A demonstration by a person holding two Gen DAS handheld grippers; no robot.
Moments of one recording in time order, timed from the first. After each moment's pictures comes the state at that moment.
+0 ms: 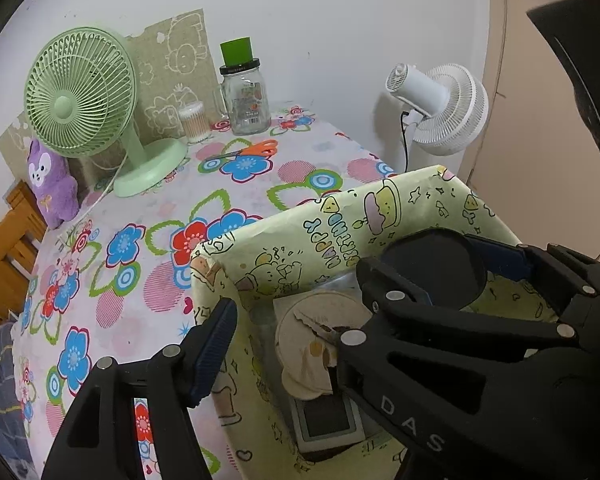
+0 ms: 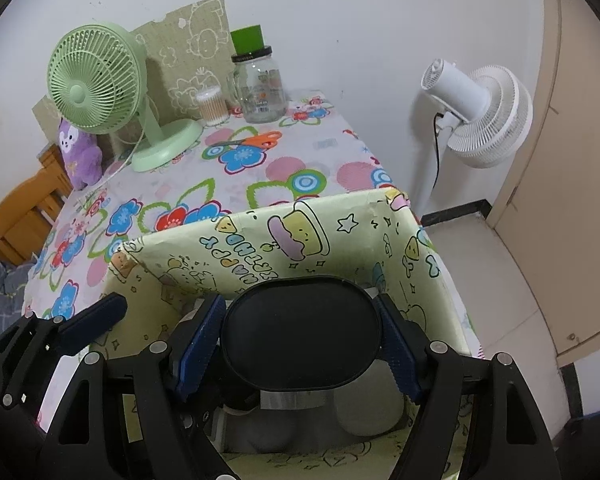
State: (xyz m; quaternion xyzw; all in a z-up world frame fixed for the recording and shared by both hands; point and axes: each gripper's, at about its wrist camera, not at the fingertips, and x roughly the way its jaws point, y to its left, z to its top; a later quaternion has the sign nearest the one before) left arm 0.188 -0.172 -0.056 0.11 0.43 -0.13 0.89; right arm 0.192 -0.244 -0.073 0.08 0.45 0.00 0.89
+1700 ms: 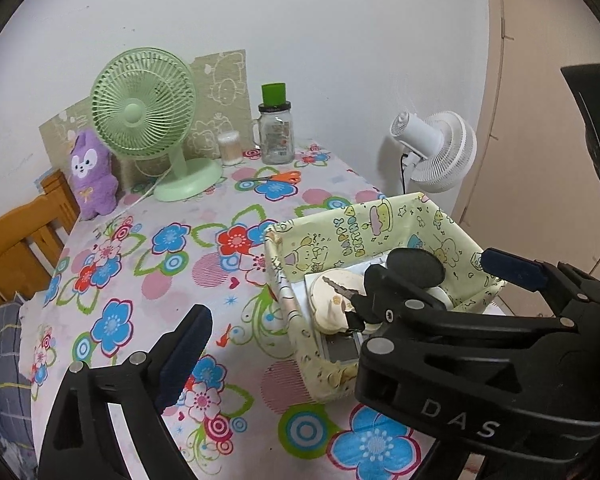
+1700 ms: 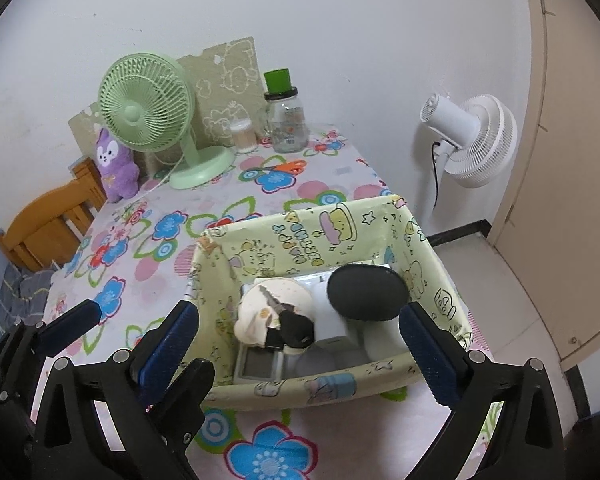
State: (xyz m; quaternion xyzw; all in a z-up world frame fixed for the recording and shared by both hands) left arm 0.109 -0.113 -0.012 0.07 0.37 -0.13 0.92; right arm 0.111 -0.207 -0.021 0.08 0.39 0.00 0.92
